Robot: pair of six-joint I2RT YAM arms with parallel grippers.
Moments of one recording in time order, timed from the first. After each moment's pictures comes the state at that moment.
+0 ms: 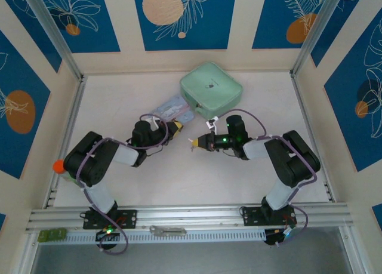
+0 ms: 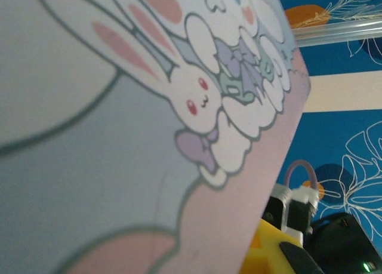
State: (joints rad) left arm -0.48 1.74 0.55 0.97 0.45 -1.31; right arm 0.43 1.69 0.61 0.57 -0.97 0.84
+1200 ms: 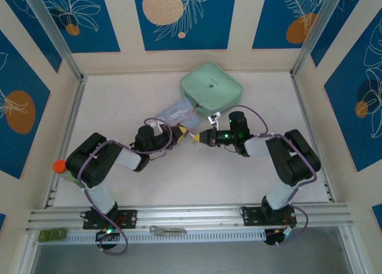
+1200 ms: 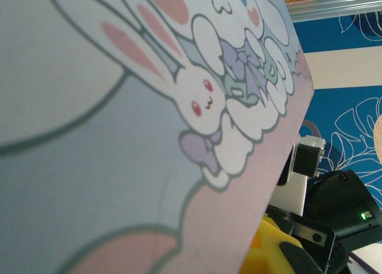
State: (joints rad) left arm -0.55 1.76 0.52 1.06 0.44 -1.36; right arm 0.39 1.68 0.64 0.55 -0.99 0.81
